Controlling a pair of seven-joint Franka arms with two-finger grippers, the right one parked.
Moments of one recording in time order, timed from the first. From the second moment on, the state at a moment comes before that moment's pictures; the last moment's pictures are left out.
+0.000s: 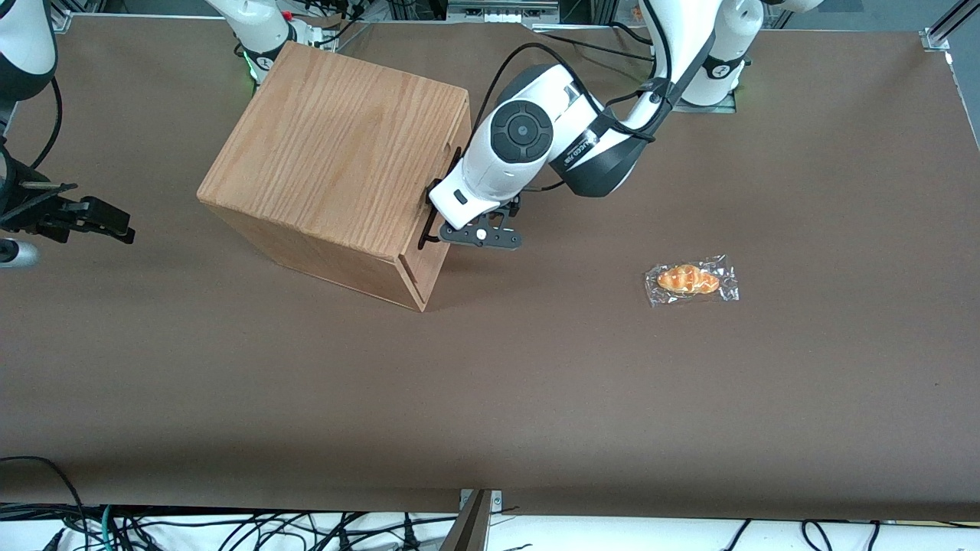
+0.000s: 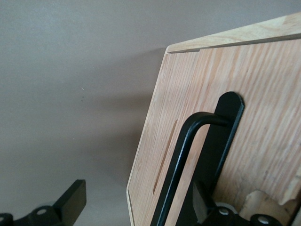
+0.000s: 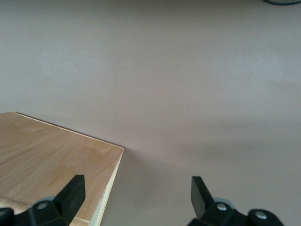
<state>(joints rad) -0.60 0.64 -0.21 -1.24 -0.22 1.90 -0.66</state>
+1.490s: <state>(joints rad) -0.60 0.67 -0.20 -1.24 -0.22 1.92 -0.63</state>
